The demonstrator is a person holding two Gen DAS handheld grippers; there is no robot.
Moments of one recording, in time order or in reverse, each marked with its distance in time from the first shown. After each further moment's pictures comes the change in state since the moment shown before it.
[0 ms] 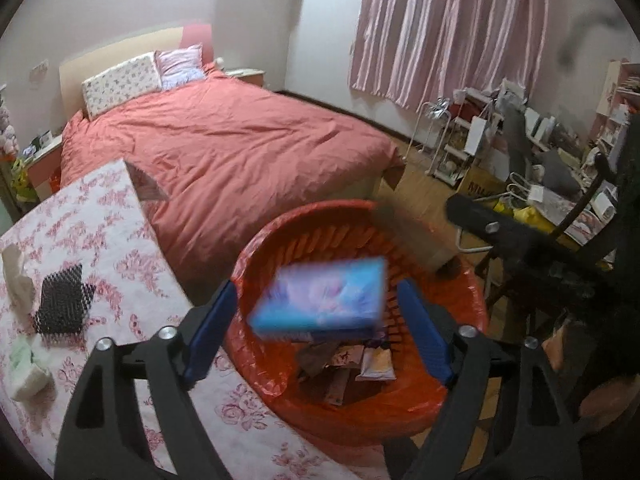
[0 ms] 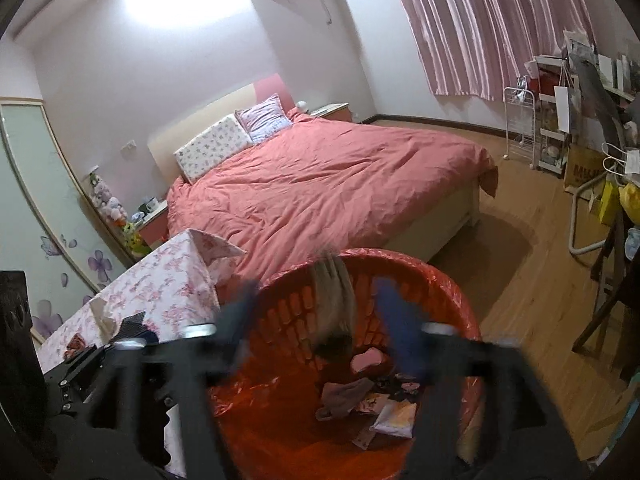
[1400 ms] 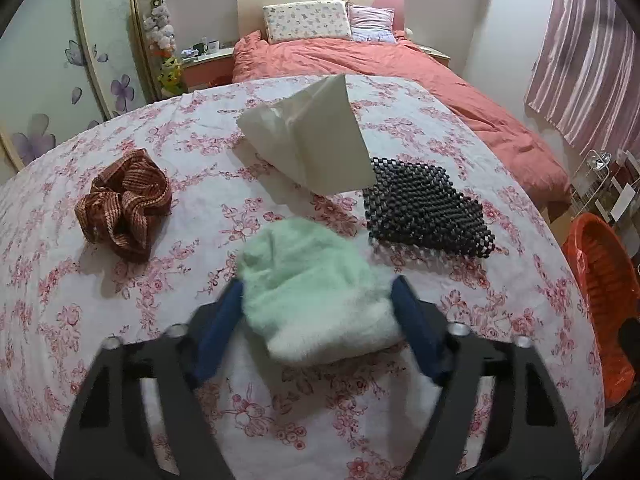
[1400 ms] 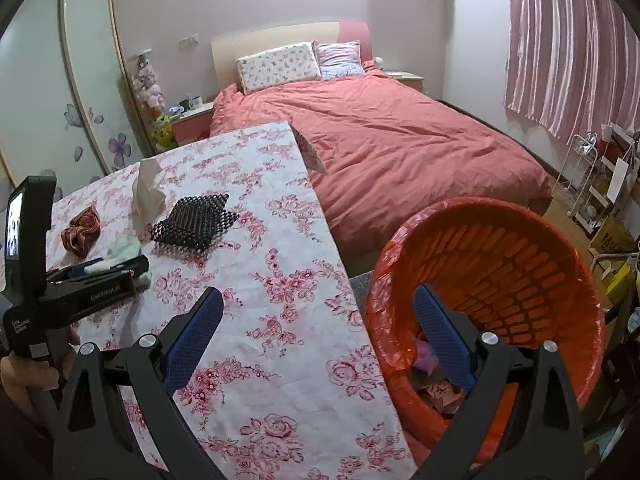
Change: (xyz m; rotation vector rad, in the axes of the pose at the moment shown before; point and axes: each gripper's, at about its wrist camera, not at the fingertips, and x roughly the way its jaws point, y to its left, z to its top) left arm -0.055 0.255 -0.090 -0.377 0.086 0.455; right arm 0.021 0.161 -0.075 -0.354 0.205 0.030
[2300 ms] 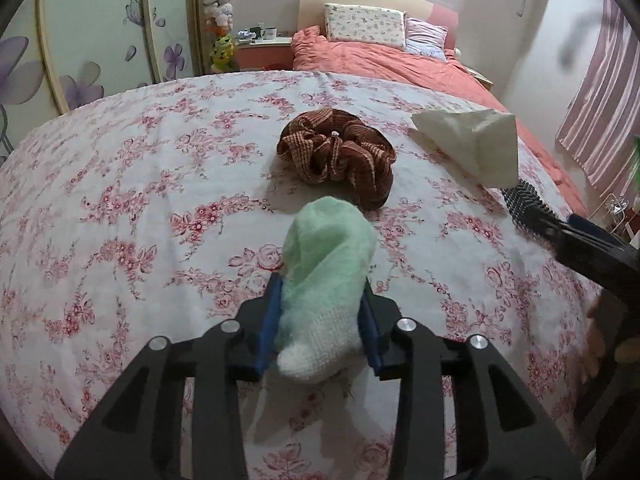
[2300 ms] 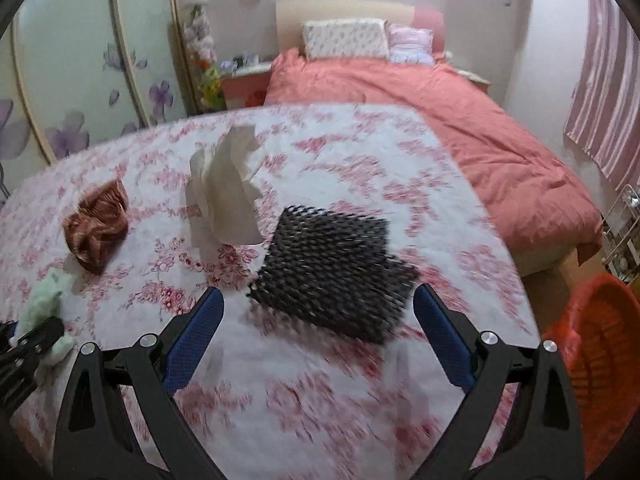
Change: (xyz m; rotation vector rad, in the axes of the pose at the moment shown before) left arm -0.046 0.138 -0.038 -0.166 0.004 0.051; right arm 0.104 0.134 0.041 -0.197 0.115 0.092
